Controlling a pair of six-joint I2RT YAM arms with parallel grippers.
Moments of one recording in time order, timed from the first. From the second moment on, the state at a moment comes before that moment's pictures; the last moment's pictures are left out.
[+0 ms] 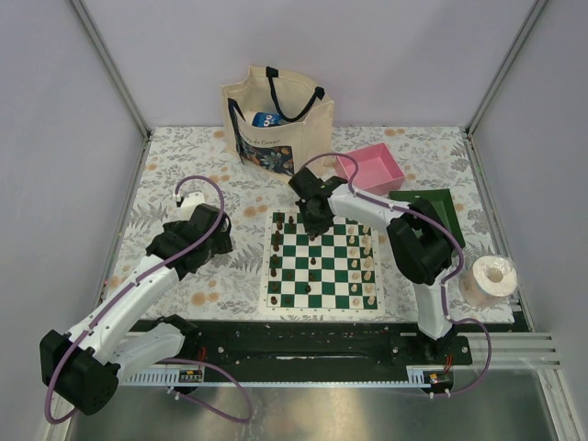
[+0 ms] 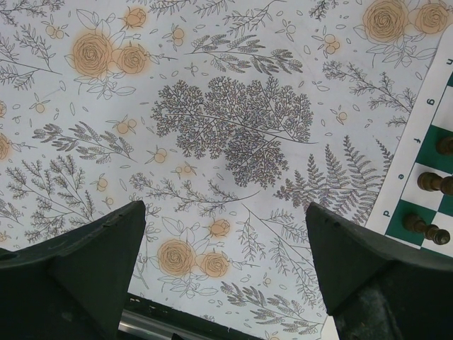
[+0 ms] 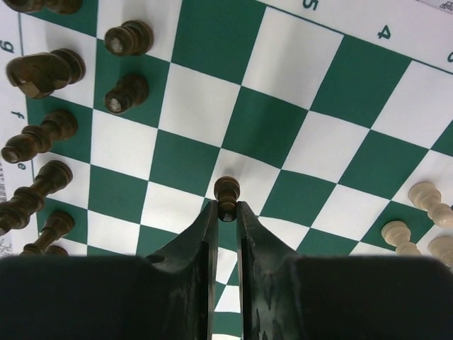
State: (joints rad) left arm -0.50 0.98 0.82 -0.85 -0.56 -0.62; right arm 0.73 2.03 1.54 -0.72 0.10 0.45
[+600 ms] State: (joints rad) left arm -0.50 0.98 0.82 -0.84 -0.56 -0.62; right arm 0.83 2.12 1.69 -0.74 0.09 0.45
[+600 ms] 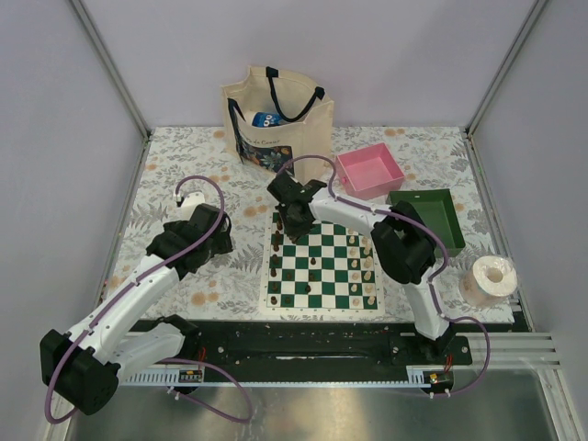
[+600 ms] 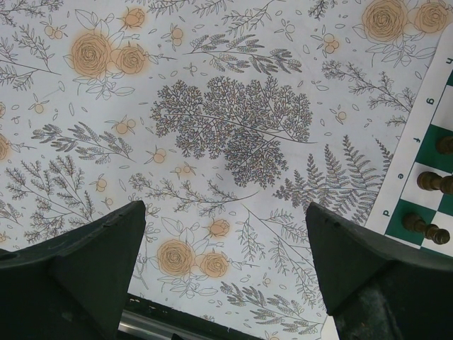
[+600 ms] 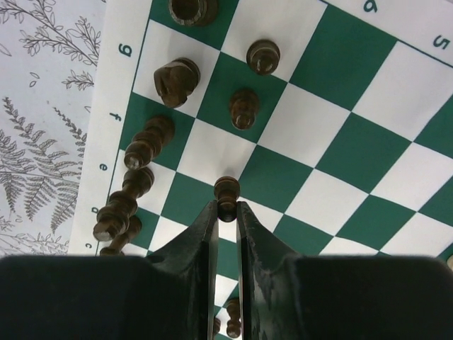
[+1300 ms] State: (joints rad) left arm -0.50 0.98 0.82 -0.84 -0.56 -0.62; right arm 0.83 2.19 1.77 -0.76 0.09 0.45
